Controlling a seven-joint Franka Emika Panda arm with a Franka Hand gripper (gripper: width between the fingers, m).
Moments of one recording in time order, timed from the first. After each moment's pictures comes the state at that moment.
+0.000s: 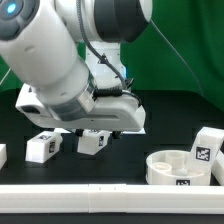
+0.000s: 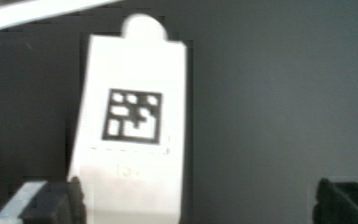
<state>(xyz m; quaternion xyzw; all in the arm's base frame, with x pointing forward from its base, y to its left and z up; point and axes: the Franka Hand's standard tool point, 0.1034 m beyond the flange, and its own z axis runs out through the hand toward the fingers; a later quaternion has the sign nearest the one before) 0.490 -0.046 0.029 -0.90 0.18 0.37 0.12</state>
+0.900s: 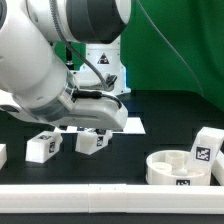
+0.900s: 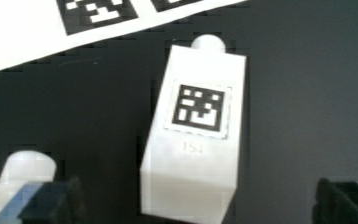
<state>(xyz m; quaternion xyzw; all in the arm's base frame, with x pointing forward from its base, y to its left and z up) 0.490 -0.070 0.040 -0.89 0.20 0.39 0.12</state>
